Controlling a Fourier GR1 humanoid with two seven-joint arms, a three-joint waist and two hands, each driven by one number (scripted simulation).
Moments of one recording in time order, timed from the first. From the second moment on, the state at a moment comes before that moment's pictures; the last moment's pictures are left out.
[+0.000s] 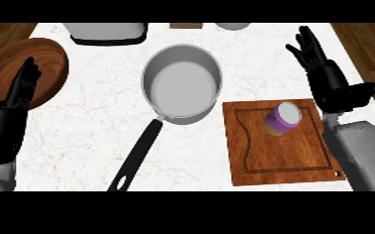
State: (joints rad) left arm -0.04 0.53 -0.04 -1.65 0.04 0.21 -0.12; right arm -0.40 -0.44 0.17 -1.34 -0.27 -0.14 -0.16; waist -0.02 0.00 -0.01
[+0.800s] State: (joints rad) left arm -0.10 0.30 -0.14 -1.65 0.24 0.21 0.19; right arm -0.35 -0.67 0.20 -1.34 -0.25 0.43 -0.66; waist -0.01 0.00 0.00
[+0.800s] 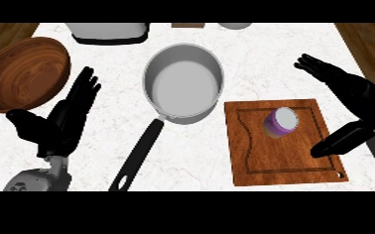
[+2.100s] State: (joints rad) left arm -0.13 0.24 -0.15 -1.68 0.20 0.21 0.29; right arm -0.52 -1.04 0.26 -1.40 0.10 0.64 -0.43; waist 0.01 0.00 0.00
